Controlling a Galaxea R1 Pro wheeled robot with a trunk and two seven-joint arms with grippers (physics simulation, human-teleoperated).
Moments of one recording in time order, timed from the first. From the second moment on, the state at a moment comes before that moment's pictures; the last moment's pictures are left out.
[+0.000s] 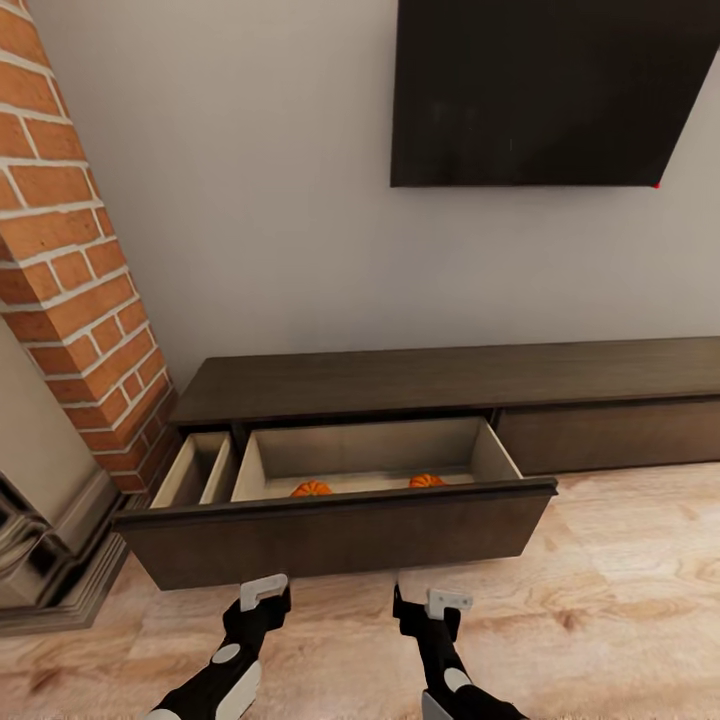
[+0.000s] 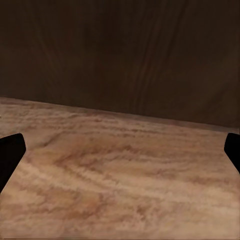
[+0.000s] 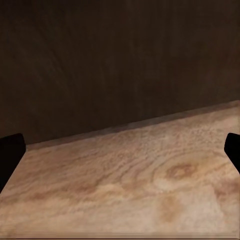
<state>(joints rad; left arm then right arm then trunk) -0.52 -0.05 -0.39 -0.33 0.52 -0.26 0.21 -0.53 0.12 0.84 -0.26 -0.81 -0.50 -0.26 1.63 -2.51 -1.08</state>
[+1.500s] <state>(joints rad) -0.49 -0.05 -0.39 -0.33 0.52 -0.33 0.21 -0.53 0.13 0.84 -0.26 -0.81 -0.53 -0.23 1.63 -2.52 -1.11</state>
